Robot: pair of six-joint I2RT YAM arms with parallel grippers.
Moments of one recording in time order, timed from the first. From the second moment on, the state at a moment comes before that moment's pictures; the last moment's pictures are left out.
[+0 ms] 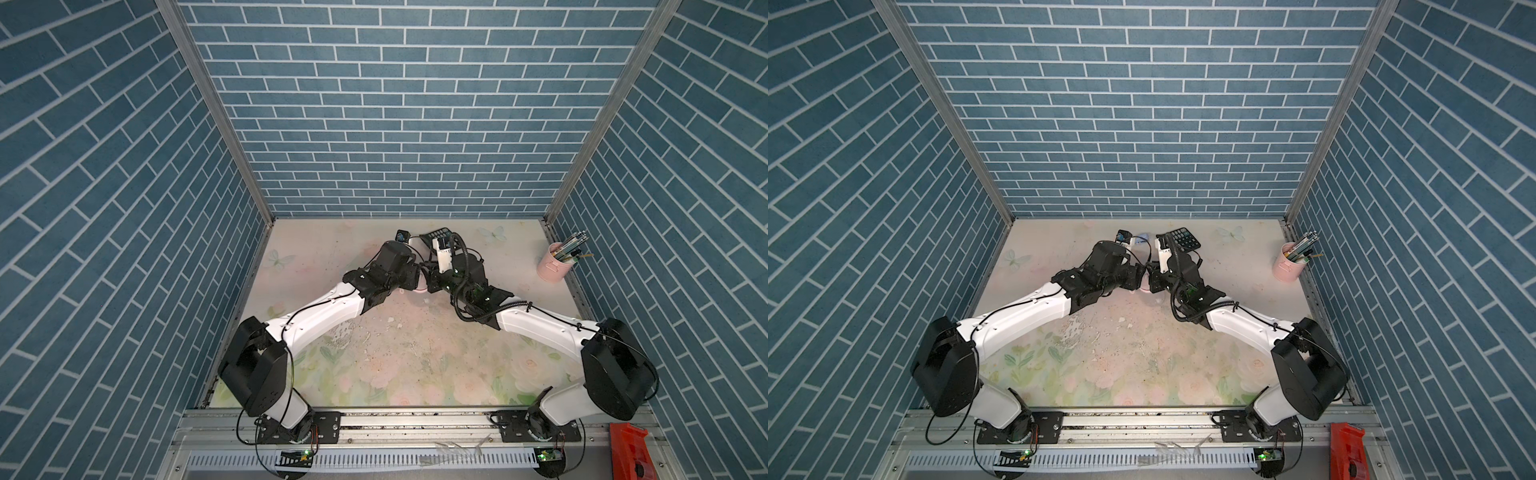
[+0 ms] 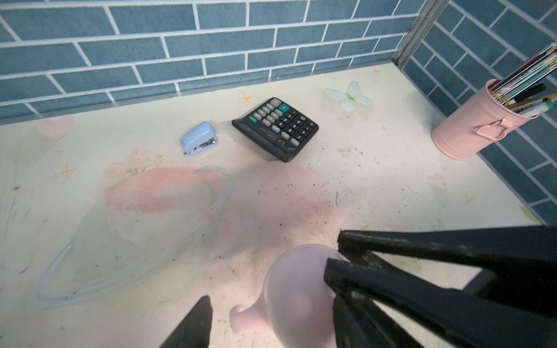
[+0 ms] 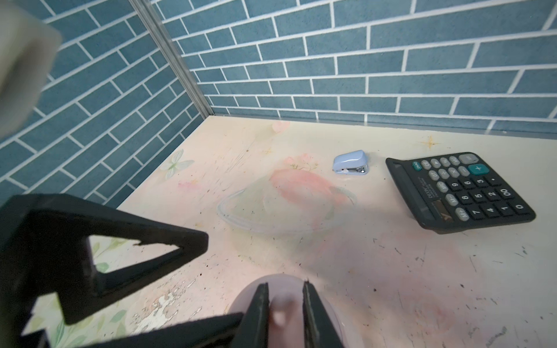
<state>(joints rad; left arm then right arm) -0.72 1.53 1.20 -0.30 -0.17 -0.31 0.75 1.50 0.93 0.20 0.02 0.30</state>
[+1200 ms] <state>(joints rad) -0.49 0.91 0.87 -0.62 -0.24 -0.25 0.70 1.50 1.06 -0.05 -0.01 0.23</state>
